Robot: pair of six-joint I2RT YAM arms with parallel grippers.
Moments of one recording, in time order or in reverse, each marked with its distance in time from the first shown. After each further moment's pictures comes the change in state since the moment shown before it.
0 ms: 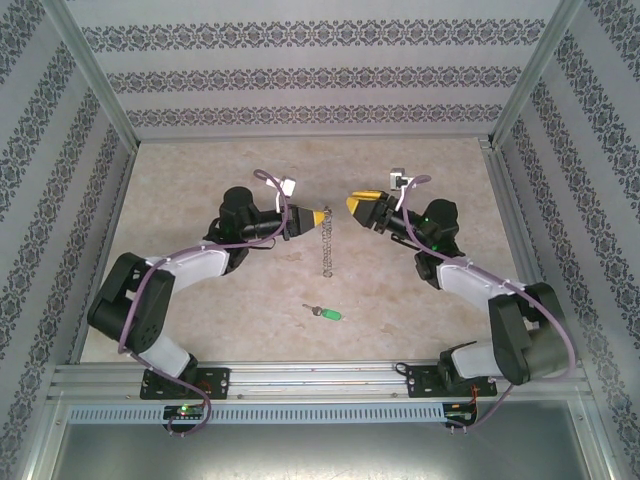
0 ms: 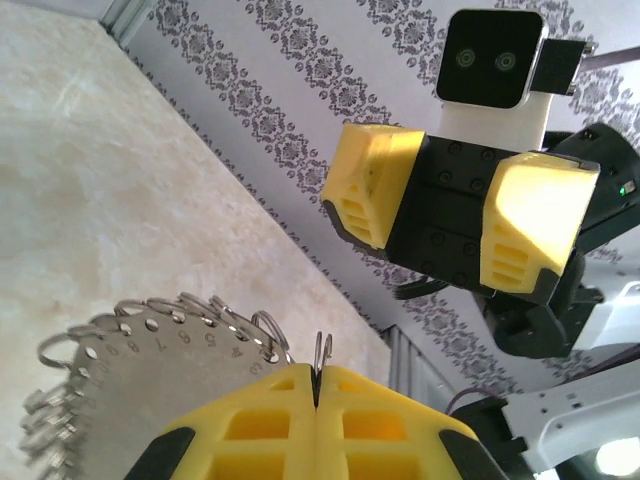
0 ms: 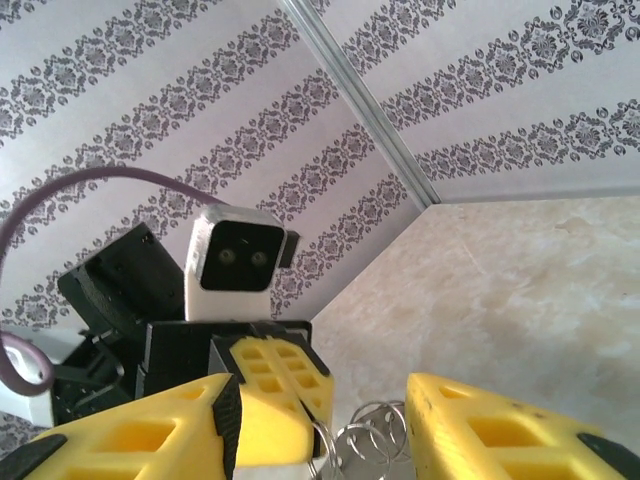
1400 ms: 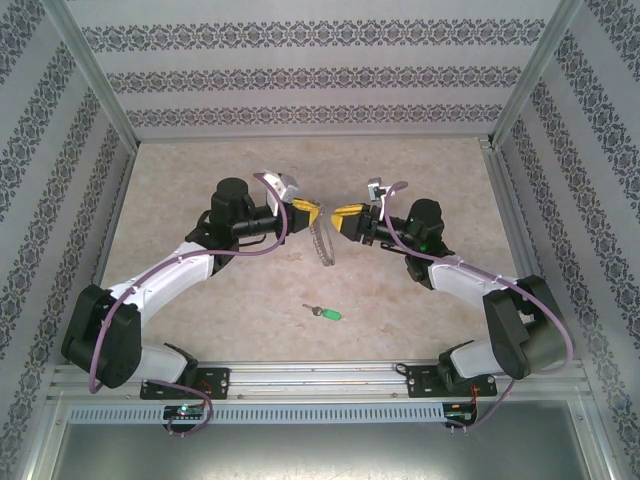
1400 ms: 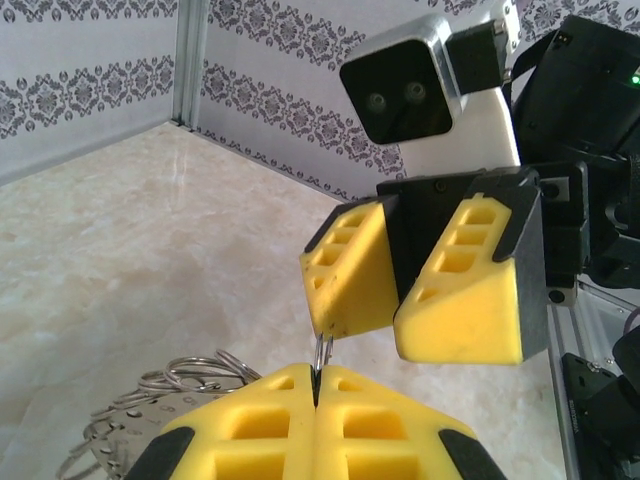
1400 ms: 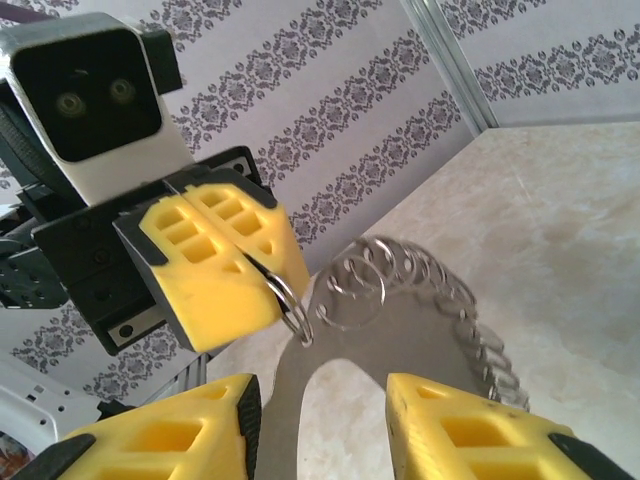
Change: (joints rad) left arm -0.028 -0.190 0.074 -0.390 -0.141 0.565; right arm 0.084 0.055 0.029 -0.069 -0.110 -0.088
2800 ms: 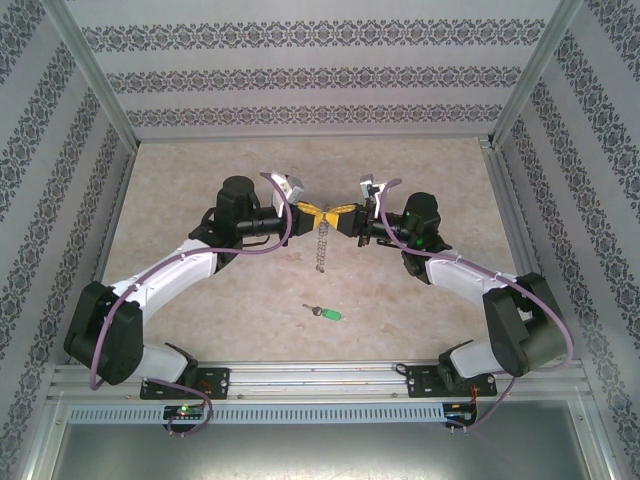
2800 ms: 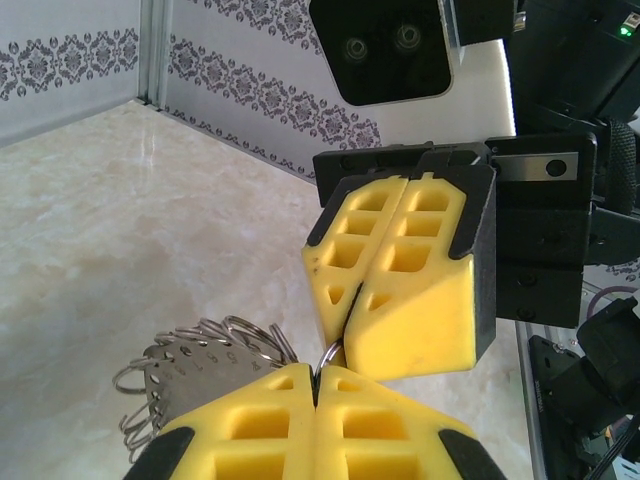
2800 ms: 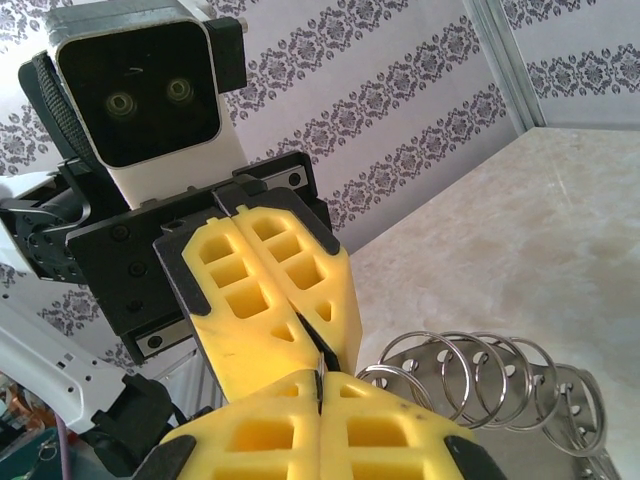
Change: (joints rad) left arm -0.023 0.021 0.035 -0.054 0.036 0.000; right arm 0.026 0.015 0.060 -0.039 -0.065 -0.050
